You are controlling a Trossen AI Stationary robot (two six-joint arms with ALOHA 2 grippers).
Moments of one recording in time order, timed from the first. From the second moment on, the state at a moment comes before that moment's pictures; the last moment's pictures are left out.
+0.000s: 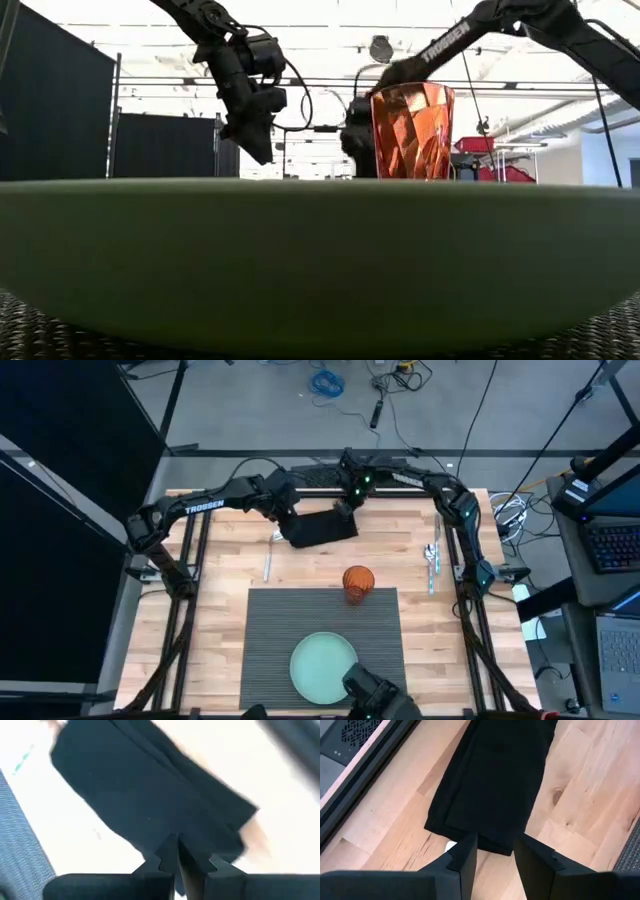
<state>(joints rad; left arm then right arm) 0.58 1.65 1.27 -0.71 0.12 -0.01 -0.73 2.15 1.83 -0.97 -0.42 0.02</state>
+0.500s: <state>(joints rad) 0.81 1.74 1.37 -0.82 0.37 -0.12 -0.76 2.06 2.15 -1.44 -0.42 -0.22</state>
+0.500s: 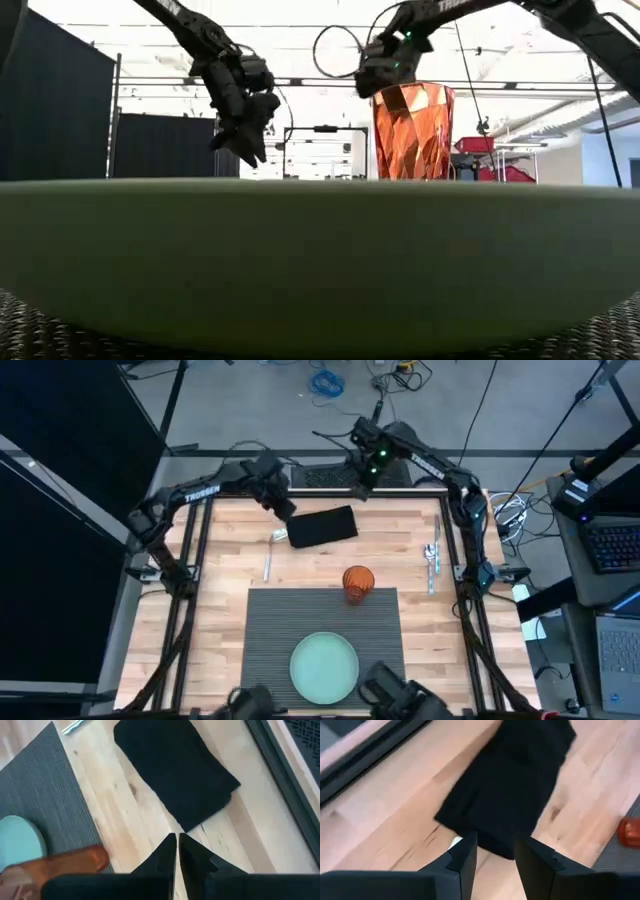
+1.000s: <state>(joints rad) 0.82 2.02 1.73 -1.09 0.36 0.26 -0.75 2.00 2.12 -1.48 -0.42 -0.24</state>
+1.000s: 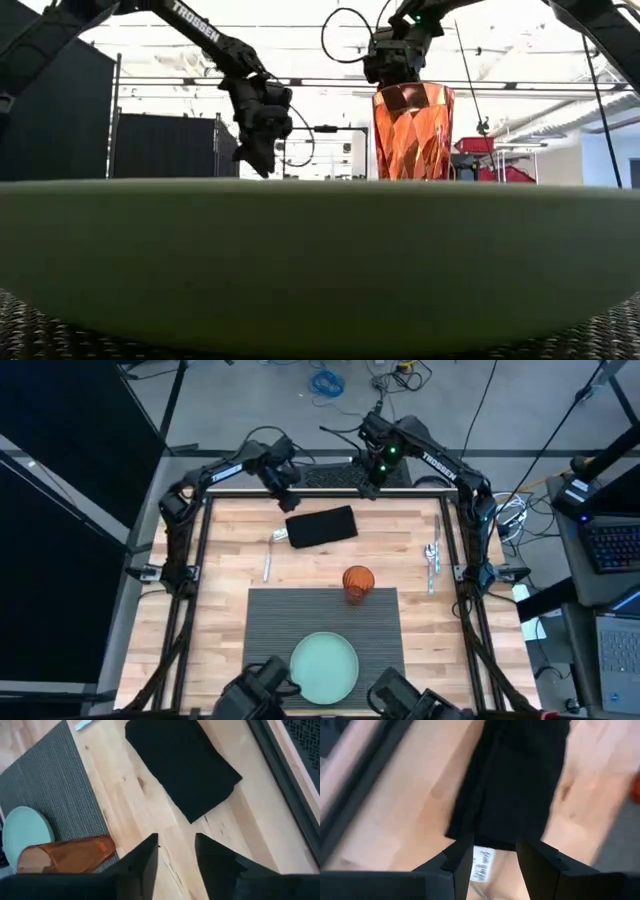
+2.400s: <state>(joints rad) 0.76 2.28 1.73 -1.04 0.28 0.22 -0.76 2.00 1.61 -1.05 -0.59 -0.19</state>
